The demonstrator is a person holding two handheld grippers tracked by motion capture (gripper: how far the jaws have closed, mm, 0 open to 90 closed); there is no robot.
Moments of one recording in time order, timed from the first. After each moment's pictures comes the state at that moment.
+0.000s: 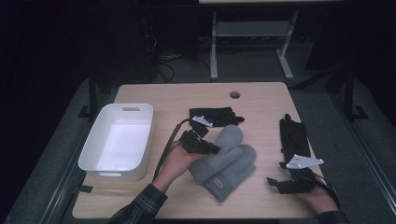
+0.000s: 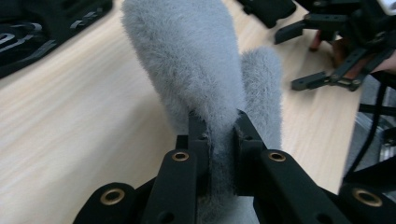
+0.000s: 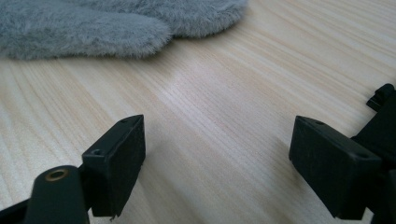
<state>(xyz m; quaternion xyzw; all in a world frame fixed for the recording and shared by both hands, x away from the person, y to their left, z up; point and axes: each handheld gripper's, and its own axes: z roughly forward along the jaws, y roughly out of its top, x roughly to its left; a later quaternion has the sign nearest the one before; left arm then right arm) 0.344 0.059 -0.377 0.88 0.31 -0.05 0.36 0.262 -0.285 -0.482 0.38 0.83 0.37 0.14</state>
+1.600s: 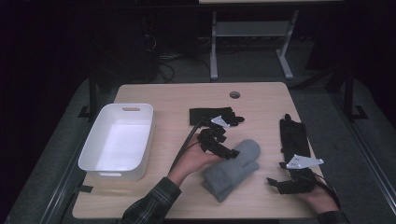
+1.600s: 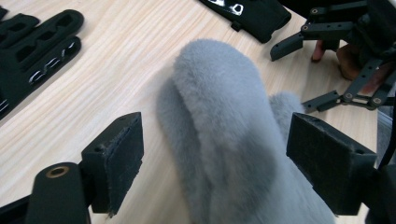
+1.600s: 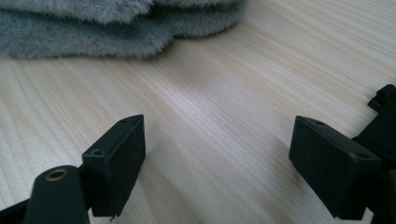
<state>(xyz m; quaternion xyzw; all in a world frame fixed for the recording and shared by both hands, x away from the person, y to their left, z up) 0.366 0.016 -0.401 0.88 0.26 -0.03 0.39 0.261 -0.284 -0.482 0.38 0.84 0.37 0.14</state>
